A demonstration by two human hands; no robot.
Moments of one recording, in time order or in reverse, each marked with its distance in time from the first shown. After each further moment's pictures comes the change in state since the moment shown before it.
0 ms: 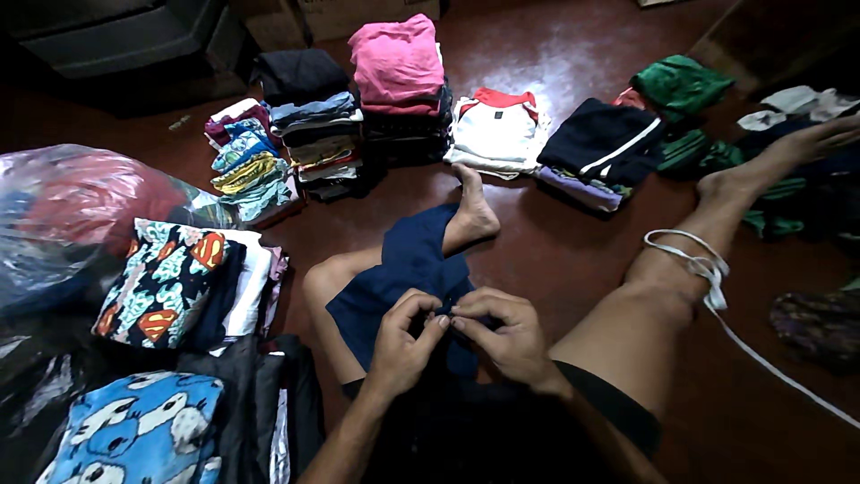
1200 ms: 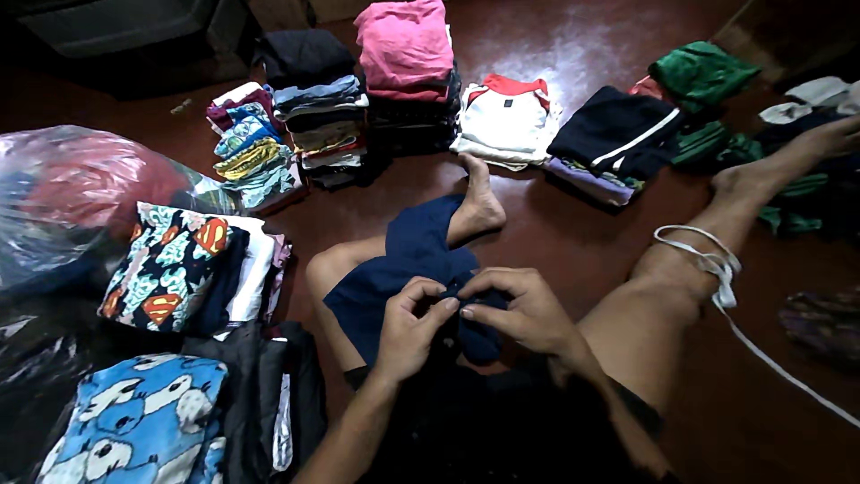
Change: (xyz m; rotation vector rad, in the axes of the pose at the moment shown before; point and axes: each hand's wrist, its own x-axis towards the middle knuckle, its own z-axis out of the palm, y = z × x) left_hand 0.006 0.012 0.010 -0.192 0.094 -0.189; right_hand 0.028 -0.004 -0.030 -0.064 -0.293 0.083
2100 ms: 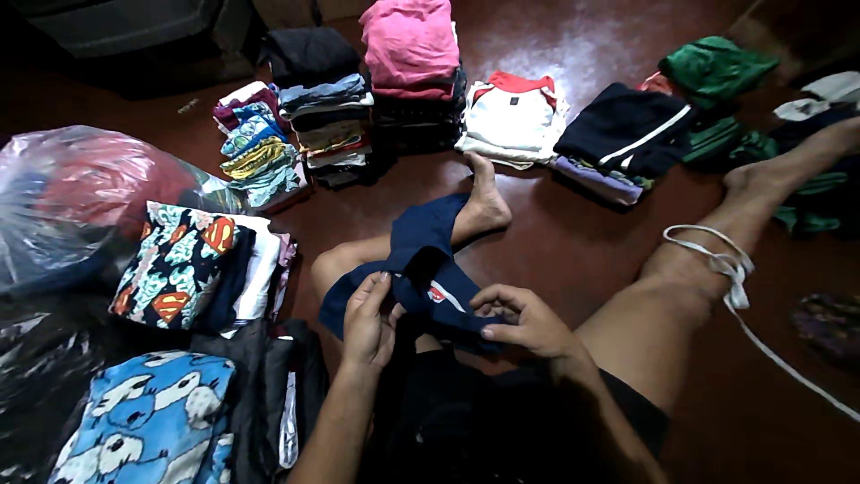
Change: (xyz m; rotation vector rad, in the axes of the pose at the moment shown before) left_hand 0.006 0.005 -0.040 -0.446 0.380 -0.299; right_hand -0.039 0.043 -0.004 0.346 -0.122 0.210
